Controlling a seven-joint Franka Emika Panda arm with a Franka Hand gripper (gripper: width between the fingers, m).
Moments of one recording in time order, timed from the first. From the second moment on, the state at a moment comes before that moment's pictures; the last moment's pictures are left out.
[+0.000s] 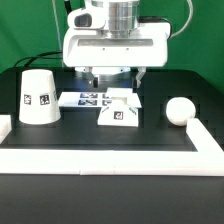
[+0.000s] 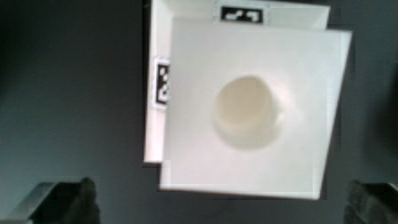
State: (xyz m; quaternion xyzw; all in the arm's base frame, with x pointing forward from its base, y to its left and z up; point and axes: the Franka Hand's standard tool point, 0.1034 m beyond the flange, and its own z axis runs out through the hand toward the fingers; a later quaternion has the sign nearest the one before) arm 0.446 0.009 0.073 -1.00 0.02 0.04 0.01
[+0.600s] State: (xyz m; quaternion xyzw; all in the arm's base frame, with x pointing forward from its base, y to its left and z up) arm 0.442 0.012 0.063 -1.00 0.04 0.05 0.02
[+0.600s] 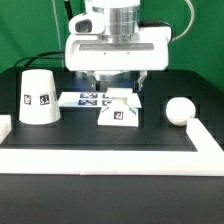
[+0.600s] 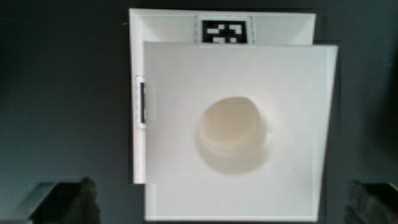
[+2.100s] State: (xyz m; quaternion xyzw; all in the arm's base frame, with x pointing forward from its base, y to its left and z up) arm 0.435 0.016 0.048 -1.00 0.03 0.06 0.02
